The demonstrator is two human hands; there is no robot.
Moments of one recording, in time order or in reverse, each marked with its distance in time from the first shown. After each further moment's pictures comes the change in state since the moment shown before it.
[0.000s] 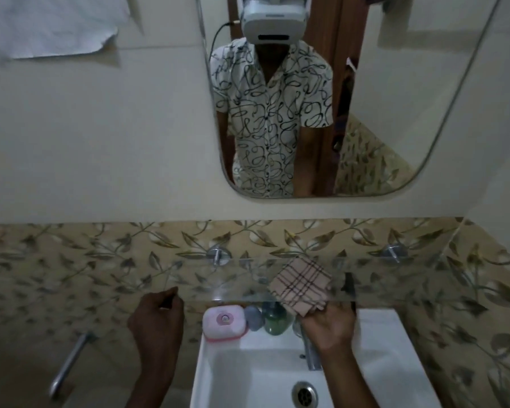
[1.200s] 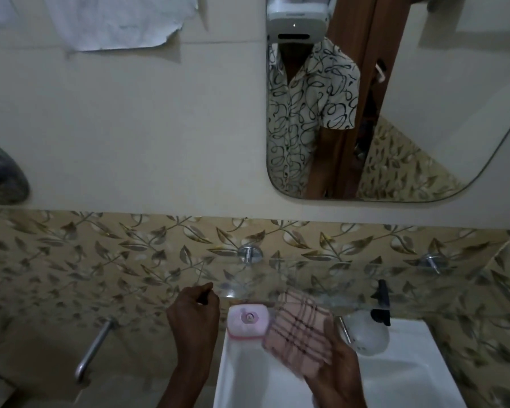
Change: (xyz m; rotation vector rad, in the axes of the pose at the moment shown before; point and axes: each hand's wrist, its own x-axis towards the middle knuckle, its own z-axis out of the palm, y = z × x) left_hand 0.002 0.009 -0.011 -0.149 -0.048 -0.045; right_hand -0.043 0.068 -0.014 -0.321 -0.081 0.192
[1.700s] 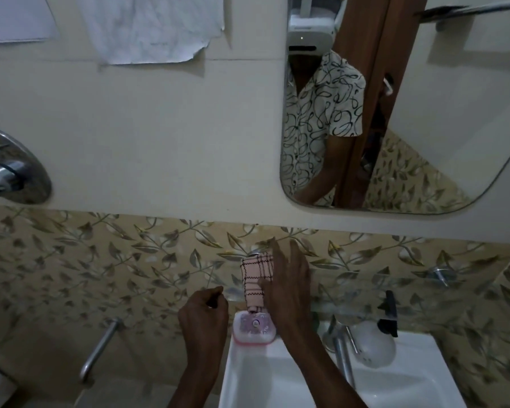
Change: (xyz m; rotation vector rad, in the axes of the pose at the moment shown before) left_hand 0.000 -0.004 -0.004 -0.003 -0.012 0.035; right_hand 0.083 0.020 0.092 -2.047 0.288 -0.700
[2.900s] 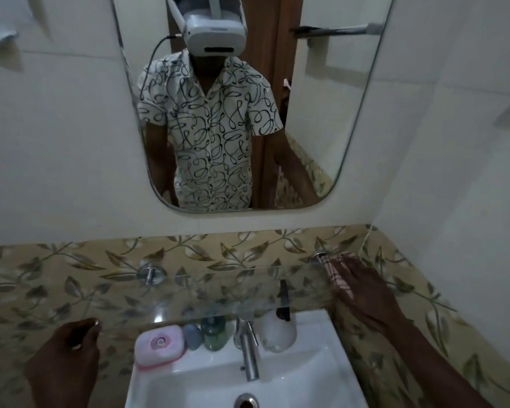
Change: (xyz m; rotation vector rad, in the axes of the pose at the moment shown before) left_hand 0.014 -0.049 0.019 0.012 -0.122 -0.044; right_hand -0.035 0.287 -0.224 -0.616 -0.146 0.003
